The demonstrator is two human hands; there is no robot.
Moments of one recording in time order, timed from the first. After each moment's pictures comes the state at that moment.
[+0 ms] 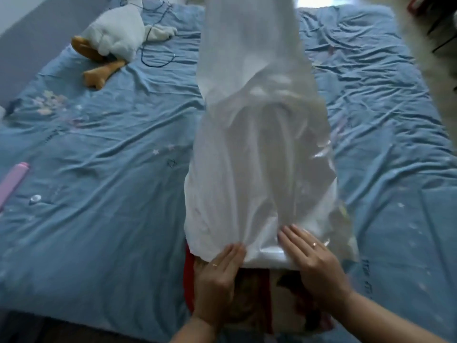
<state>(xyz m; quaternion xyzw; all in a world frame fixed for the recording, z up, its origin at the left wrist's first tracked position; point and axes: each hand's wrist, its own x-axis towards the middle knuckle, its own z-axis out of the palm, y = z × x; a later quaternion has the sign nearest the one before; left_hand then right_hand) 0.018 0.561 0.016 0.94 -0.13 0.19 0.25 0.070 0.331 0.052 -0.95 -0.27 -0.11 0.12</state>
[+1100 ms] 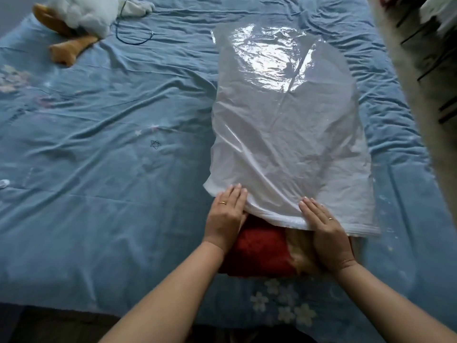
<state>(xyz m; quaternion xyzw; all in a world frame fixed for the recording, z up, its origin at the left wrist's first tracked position) 0.086 0.535 0.006 0.97 -0.18 0.11 0.15 0.053 0.270 0.002 -0.98 -0.13 -0.11 0.14</state>
